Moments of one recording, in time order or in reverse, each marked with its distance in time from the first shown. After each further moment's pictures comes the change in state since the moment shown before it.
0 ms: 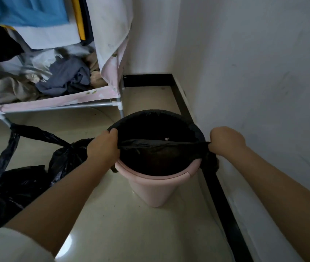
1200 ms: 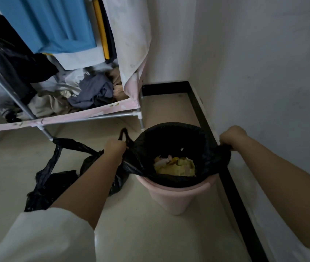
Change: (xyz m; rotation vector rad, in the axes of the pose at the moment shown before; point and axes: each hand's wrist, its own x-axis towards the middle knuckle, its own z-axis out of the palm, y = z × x) left_hand 0.026 -0.019 -0.034 -1.032 -0.162 -0.702; right_hand 0.037 -0.019 -0.027 0.541 -0.275 0.314
